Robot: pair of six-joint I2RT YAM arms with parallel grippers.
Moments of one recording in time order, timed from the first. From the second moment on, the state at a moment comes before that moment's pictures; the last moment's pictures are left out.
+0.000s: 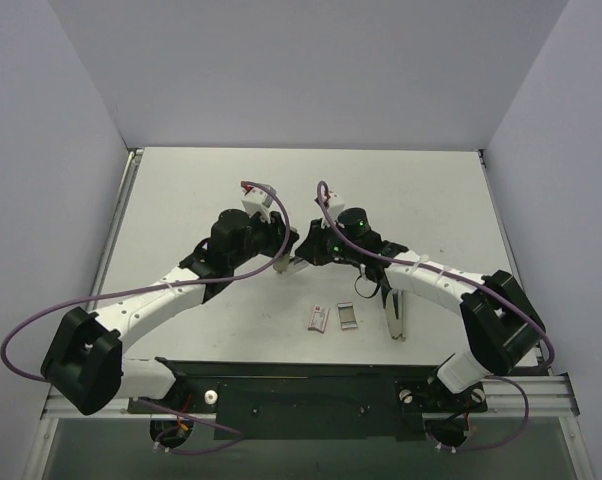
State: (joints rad) left arm -0.64 1.30 0.82 0.20 0.07 -0.41; right arm 0.67 1.52 0.87 0.20 -0.27 0.42
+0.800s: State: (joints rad) left arm -0.55 1.39 0.80 0.32 0.04 -0.49; right arm 0.73 1.63 0.86 0.36 -0.27 0.52
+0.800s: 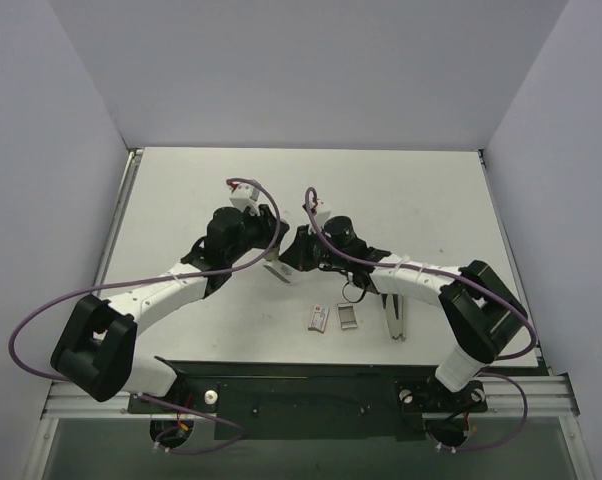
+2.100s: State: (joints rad) left arm -0.56 1.39 0.65 0.54 -0.19 -0.46; right arm 0.79 1.77 0.89 0.57 -0.32 0.77
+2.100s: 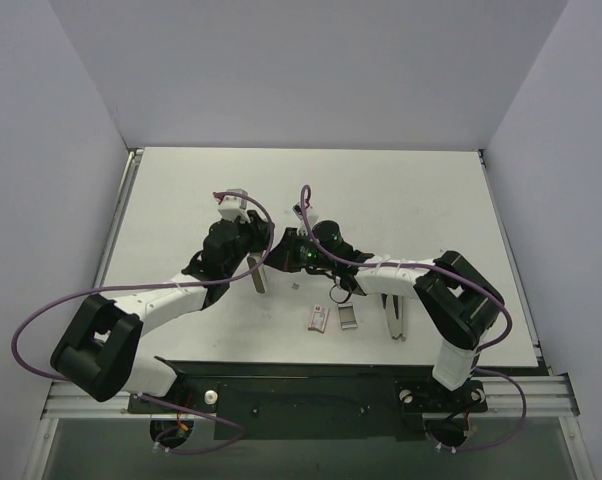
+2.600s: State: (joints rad) left arm -0.56 1.25 0.62 0.56 -0.13 -0.51; right arm 0.78 1.64 0.86 0.54 -0.36 0.74
